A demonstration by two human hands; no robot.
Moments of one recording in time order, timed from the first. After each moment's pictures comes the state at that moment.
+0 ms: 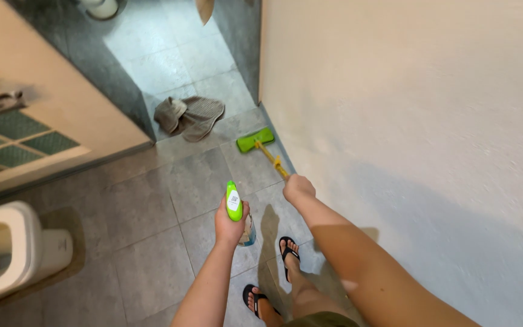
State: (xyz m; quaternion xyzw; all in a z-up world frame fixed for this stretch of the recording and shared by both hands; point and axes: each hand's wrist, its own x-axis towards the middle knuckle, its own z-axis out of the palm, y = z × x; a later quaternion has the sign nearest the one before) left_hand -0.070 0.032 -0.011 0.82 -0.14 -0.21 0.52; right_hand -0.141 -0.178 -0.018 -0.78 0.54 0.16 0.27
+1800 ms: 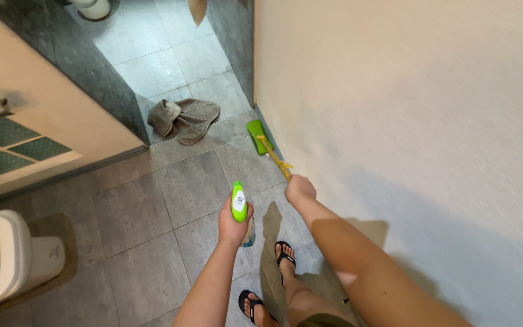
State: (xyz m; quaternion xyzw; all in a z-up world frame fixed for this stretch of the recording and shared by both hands) left_hand -0.068 -0.014 -0.019 0.81 -0.17 -0.24 0.52; right_hand -0.144 -0.222 -0.045 -0.77 0.56 0.12 0.27
